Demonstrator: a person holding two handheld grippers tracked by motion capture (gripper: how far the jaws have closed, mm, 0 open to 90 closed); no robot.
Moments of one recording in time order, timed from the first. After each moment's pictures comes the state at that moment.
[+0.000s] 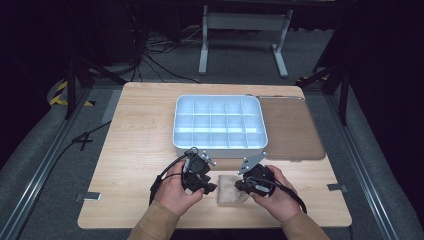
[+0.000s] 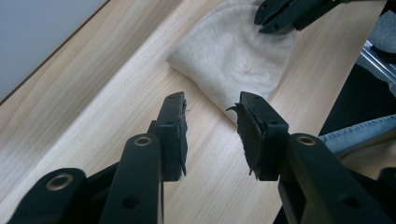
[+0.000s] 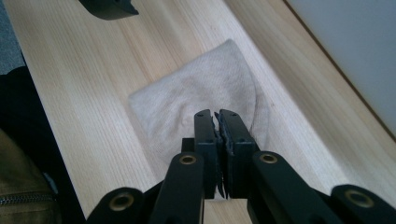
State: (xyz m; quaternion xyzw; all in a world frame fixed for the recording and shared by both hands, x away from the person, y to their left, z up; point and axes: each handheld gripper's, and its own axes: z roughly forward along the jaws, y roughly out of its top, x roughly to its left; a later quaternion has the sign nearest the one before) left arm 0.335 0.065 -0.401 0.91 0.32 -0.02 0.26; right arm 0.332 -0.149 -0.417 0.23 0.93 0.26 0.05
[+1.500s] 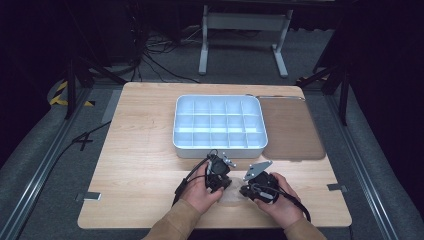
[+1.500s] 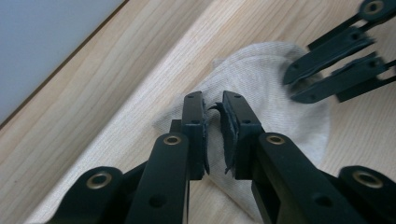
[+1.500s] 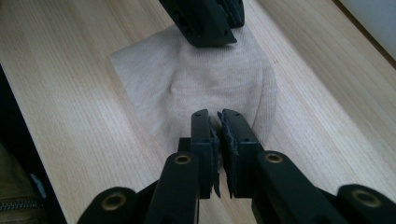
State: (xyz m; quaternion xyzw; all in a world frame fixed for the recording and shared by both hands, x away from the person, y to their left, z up) left arm 0.351 0.013 -0.443 0.91 0.32 0.03 0.26; right arm 0.324 -0.167 -0.443 0.25 0.93 0.26 0.05
